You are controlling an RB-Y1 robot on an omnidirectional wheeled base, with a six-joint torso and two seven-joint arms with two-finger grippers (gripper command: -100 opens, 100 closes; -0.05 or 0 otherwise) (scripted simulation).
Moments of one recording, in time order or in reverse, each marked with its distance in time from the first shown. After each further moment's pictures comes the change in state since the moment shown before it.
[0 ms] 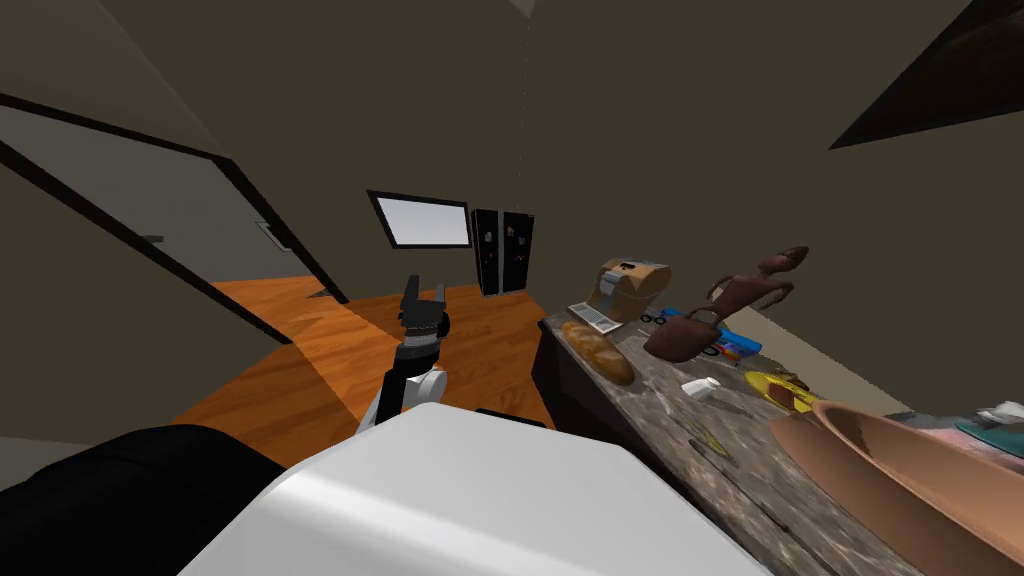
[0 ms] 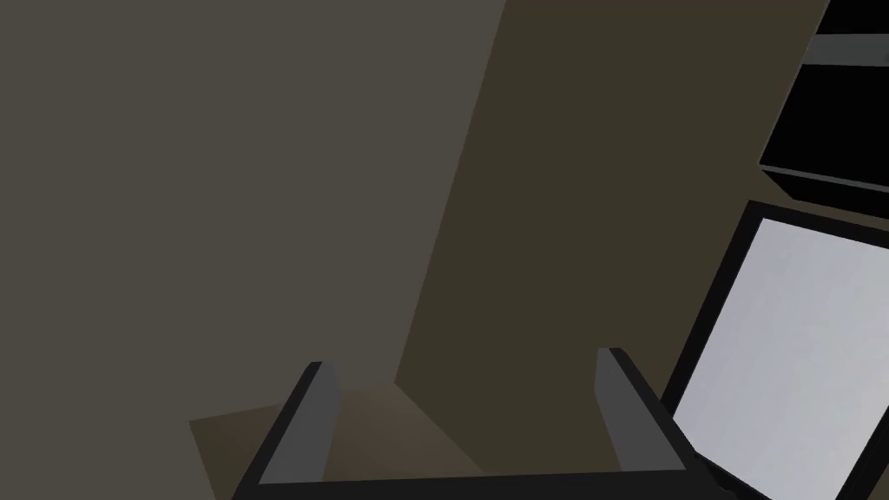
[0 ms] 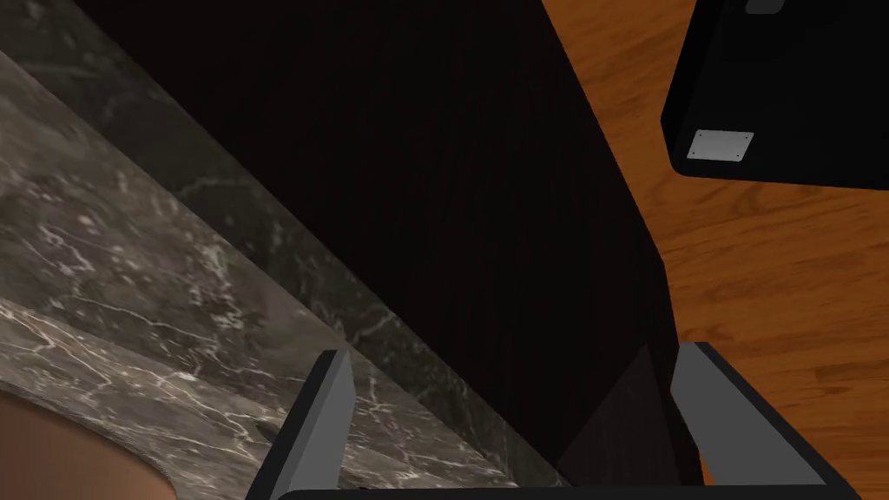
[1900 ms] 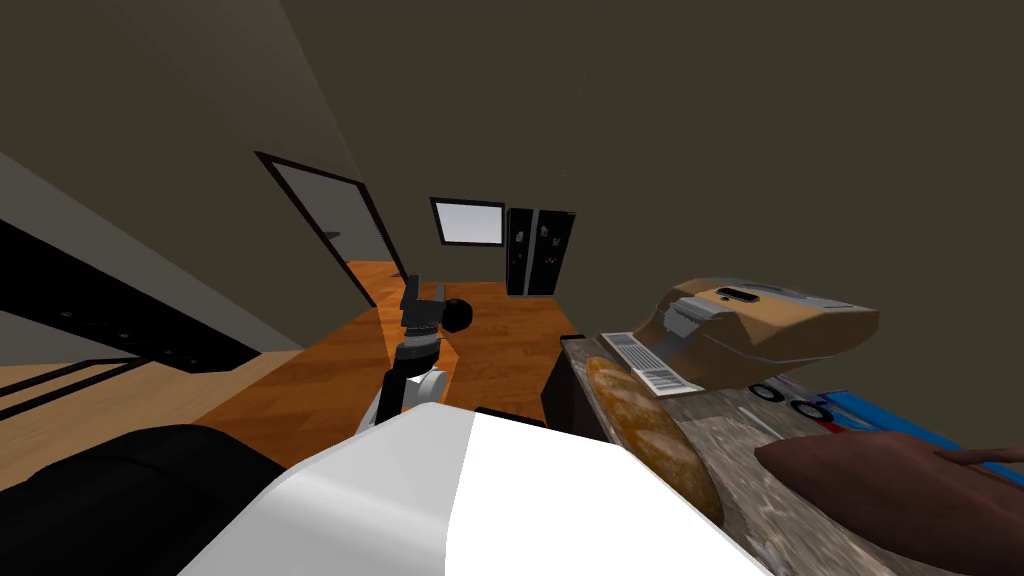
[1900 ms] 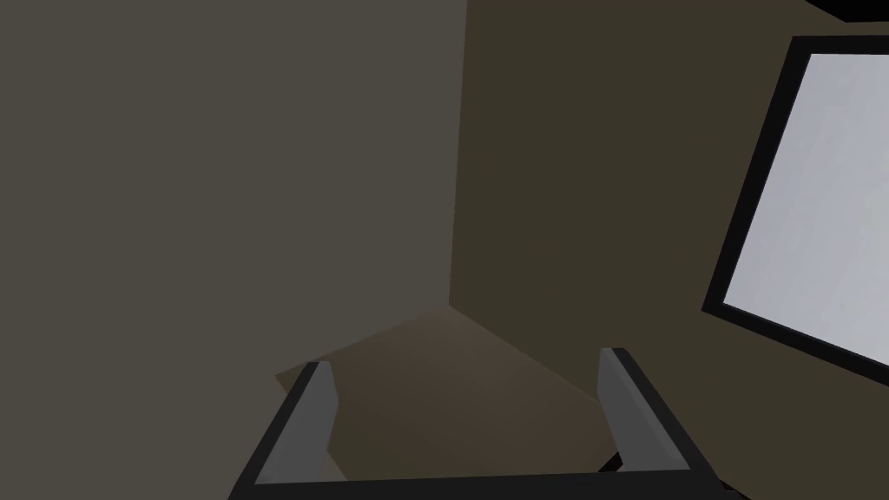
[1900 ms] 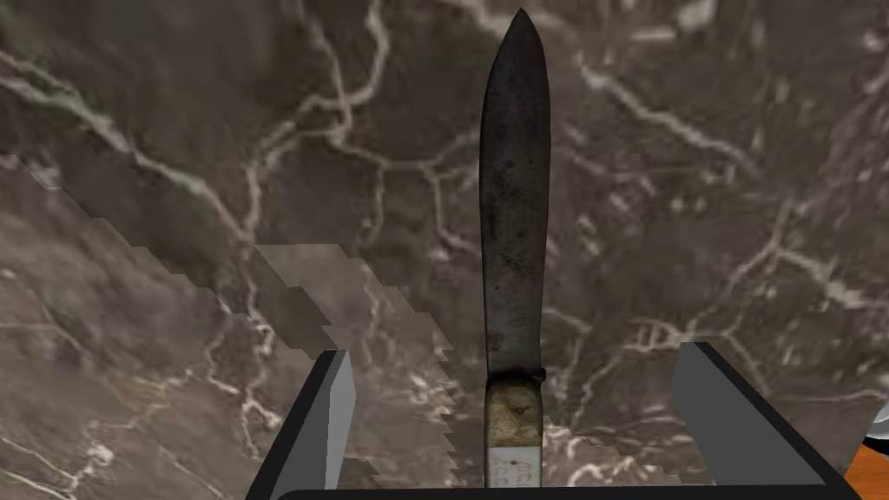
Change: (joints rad) left arm 0.000 0.000 0.000 0.000 0.000 0.000 0.000; right arm 0.003 -0.225 0.181 0.132 0.056 -0.068 0.021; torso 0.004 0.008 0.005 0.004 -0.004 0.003
